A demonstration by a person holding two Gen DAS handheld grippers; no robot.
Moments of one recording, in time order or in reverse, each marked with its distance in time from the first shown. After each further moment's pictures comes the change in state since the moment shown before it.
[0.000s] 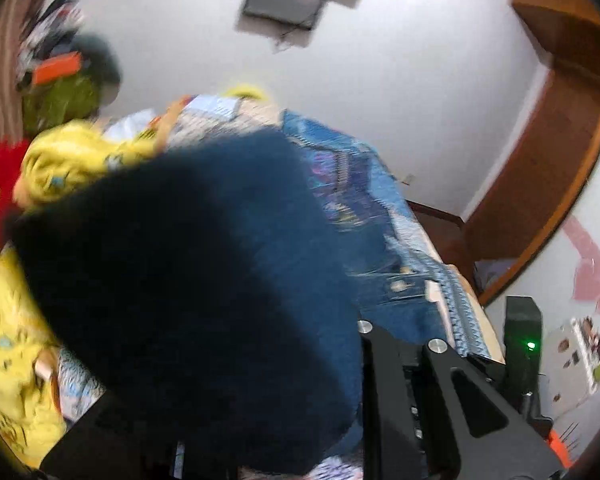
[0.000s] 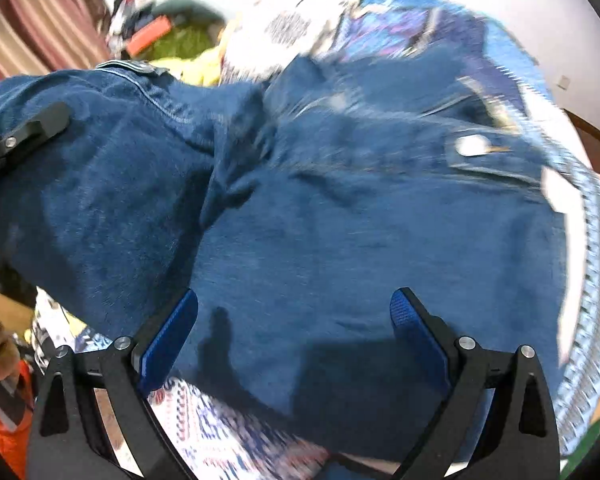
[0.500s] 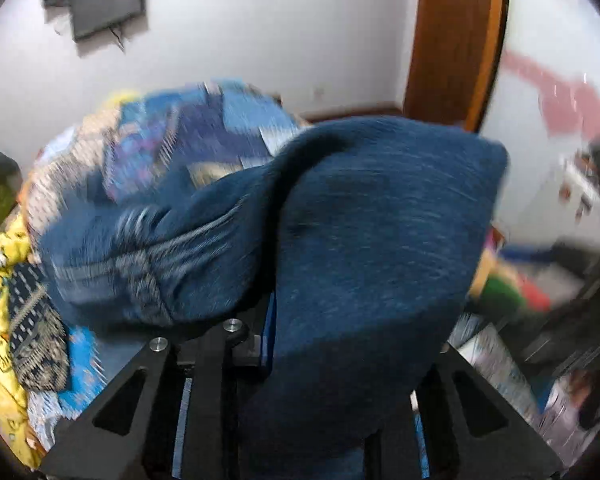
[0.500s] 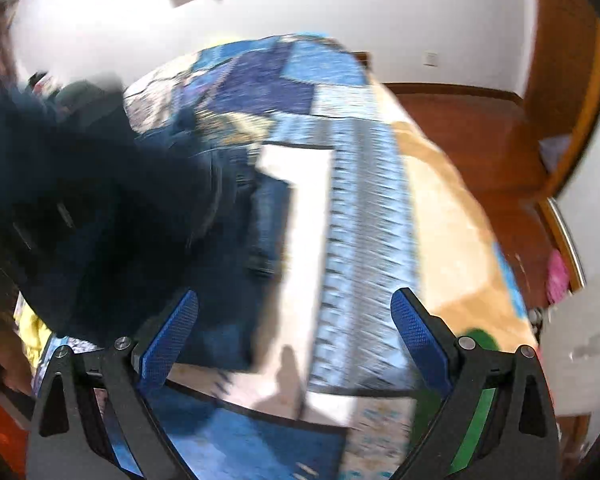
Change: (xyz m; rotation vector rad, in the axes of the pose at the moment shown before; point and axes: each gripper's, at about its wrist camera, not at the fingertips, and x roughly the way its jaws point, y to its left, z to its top) left arm 0.102 -0.194 -0.087 0.474 0.250 -0.084; right arm -0.129 -0.151 -0.077 0.271 -0.131 -0.270
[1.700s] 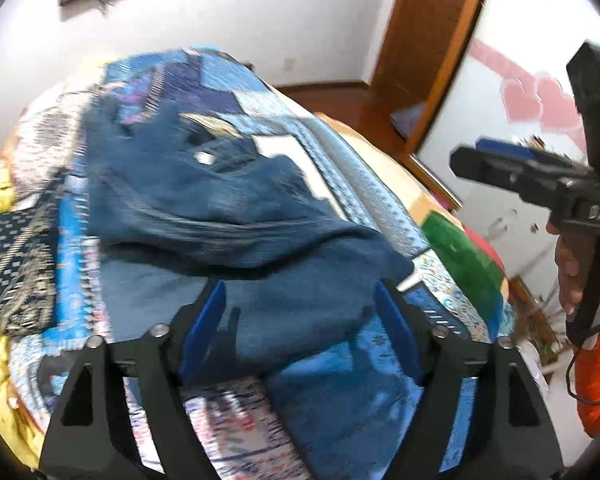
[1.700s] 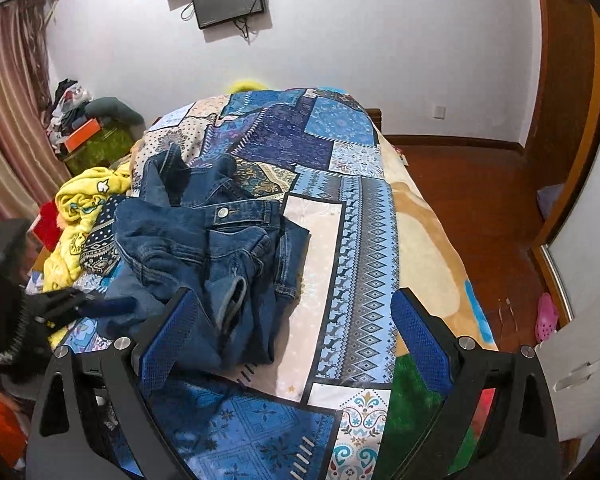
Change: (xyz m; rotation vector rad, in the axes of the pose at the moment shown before) left arm -0.081 0.024 -0.051 -0.044 0.045 -0.138; right arm -0.062 0.046 0.005 -0.130 -0.156 0.046
